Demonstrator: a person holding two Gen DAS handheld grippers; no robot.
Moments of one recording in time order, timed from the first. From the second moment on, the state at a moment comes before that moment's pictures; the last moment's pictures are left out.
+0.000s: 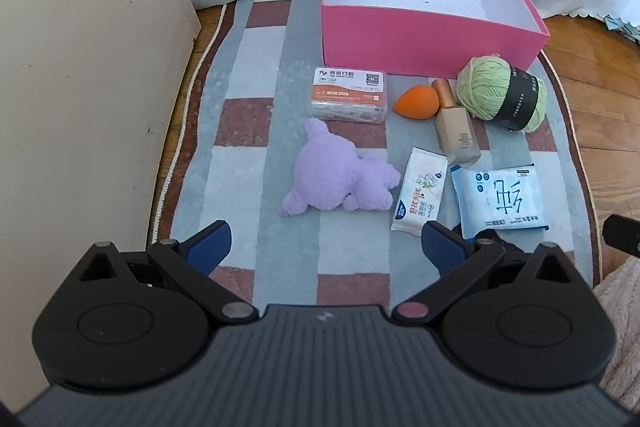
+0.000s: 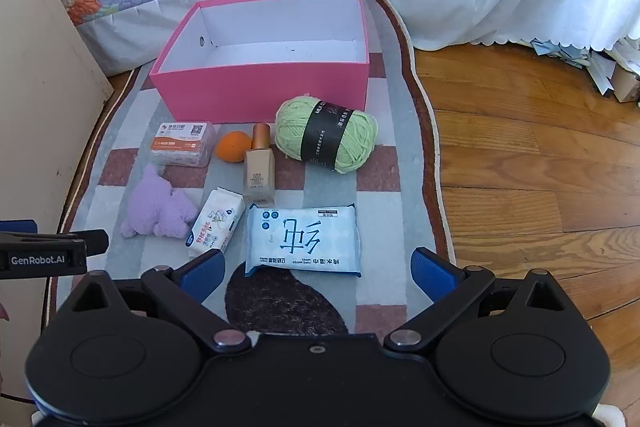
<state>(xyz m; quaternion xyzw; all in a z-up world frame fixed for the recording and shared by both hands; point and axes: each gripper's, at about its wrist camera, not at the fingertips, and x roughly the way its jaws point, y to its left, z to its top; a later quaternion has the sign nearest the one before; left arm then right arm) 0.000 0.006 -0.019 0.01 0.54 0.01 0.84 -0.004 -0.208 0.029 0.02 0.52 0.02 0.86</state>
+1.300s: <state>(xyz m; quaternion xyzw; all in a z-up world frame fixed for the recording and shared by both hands) -0.002 0.008 -0.018 0.01 0.55 0.02 0.84 -0.005 -0.208 0.021 0.02 0.53 0.02 0.85</state>
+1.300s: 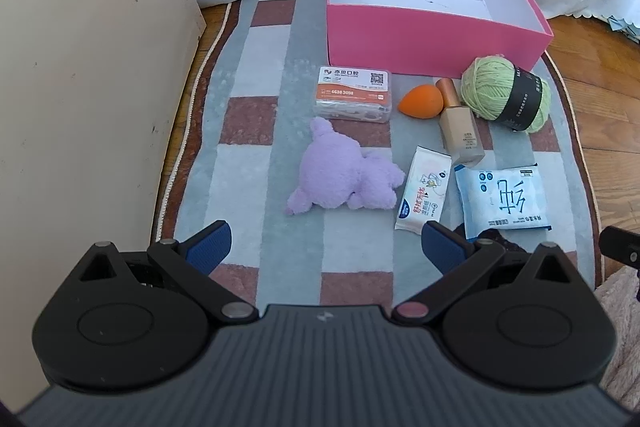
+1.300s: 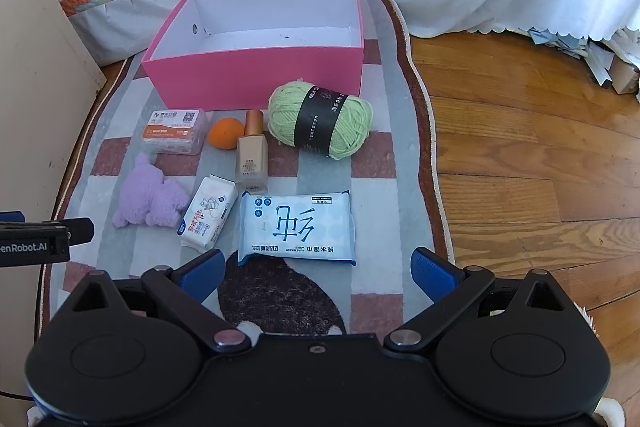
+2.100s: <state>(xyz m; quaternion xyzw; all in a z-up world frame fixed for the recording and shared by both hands) -0.005 -0.002 -0.011 0.01 0.54 0.01 0.84 -0.006 -0.210 0.017 0.02 0.54 0.01 0.84</state>
